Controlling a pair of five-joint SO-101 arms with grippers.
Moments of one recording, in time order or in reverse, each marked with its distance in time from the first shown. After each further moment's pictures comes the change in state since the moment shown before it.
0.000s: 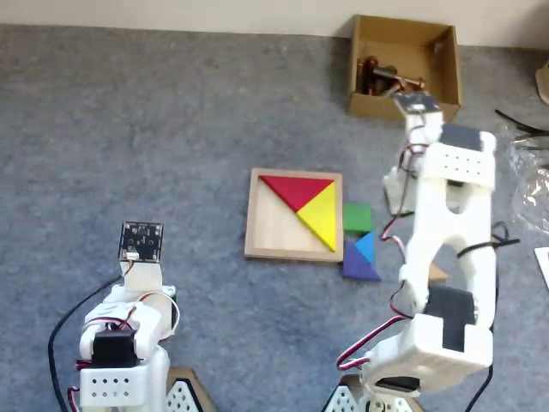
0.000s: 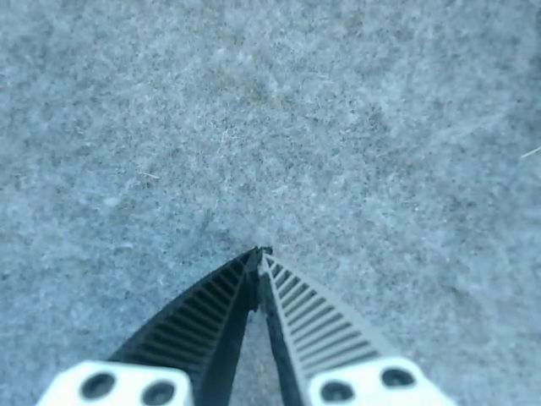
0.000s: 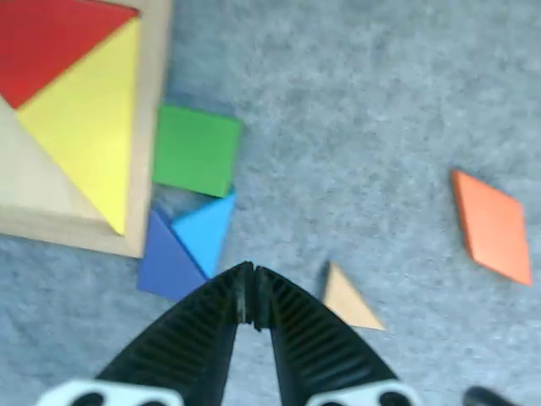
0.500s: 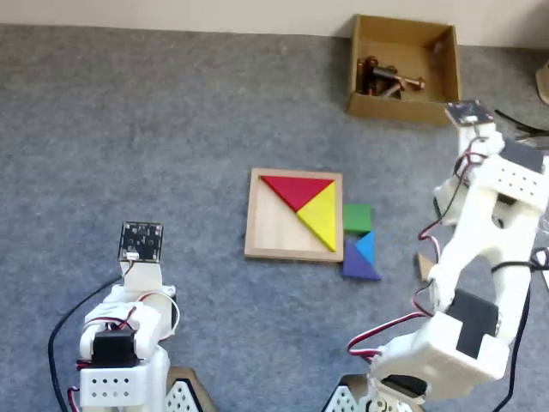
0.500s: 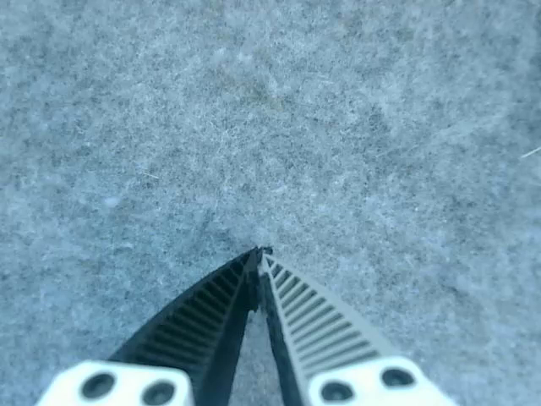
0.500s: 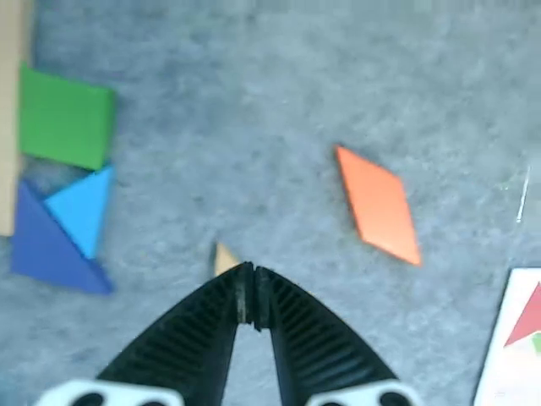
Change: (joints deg) left arm 0.0 0.0 0.0 0.0 0.0; right arm 13.1 0.0 2.2 -6.7 15.3
